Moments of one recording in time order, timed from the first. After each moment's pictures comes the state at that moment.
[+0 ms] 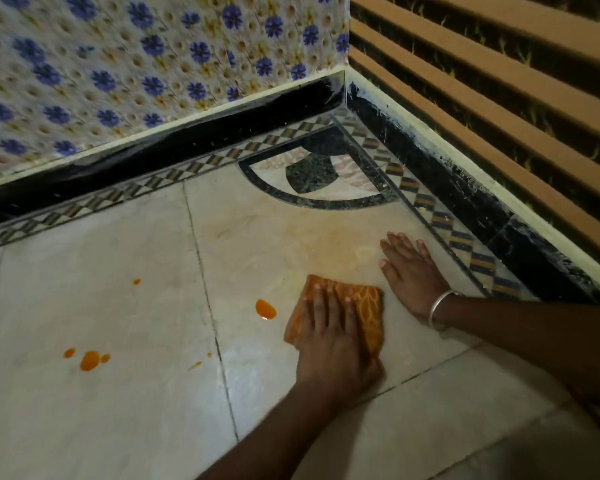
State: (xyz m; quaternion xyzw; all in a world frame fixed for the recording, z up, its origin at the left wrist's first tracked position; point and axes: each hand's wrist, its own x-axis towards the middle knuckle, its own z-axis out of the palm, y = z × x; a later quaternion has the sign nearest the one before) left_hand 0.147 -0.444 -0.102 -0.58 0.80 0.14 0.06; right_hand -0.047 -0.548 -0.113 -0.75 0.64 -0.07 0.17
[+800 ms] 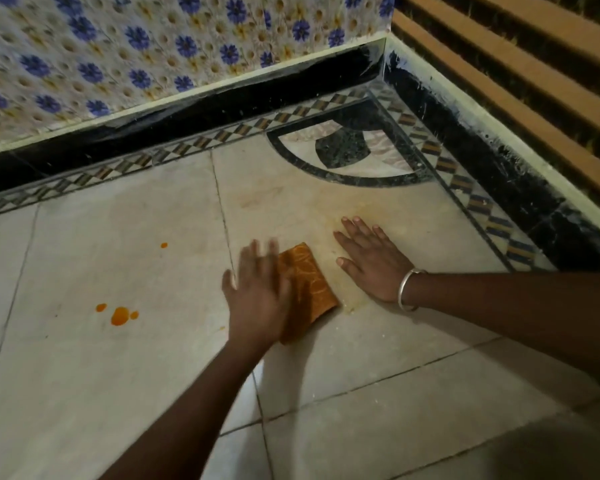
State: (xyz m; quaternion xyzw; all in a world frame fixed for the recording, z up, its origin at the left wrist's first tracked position) left_hand 0.272 -0.461 -0.087 -0.74 0.65 0.14 -0.12; right_hand 0.044 -0.554 -0.116 -0.85 0.50 0.01 0.15
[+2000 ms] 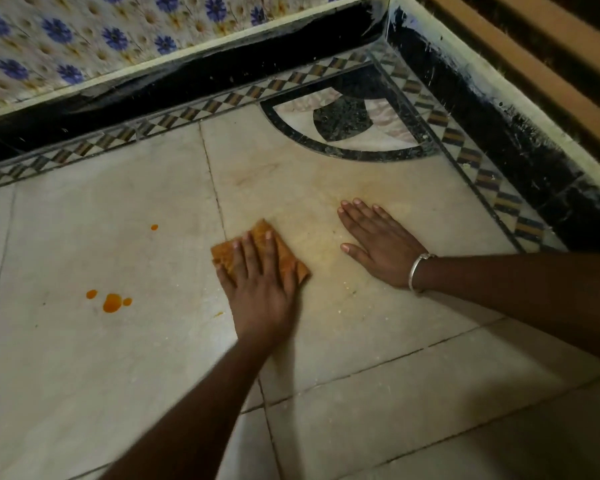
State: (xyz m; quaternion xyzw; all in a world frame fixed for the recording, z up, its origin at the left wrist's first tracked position) left_hand 0.272 -0.452 -0.138 -0.76 0.64 0.10 -0.05; right_hand 0.029 -0.558 -0.142 -0.88 0.47 0.00 0.08
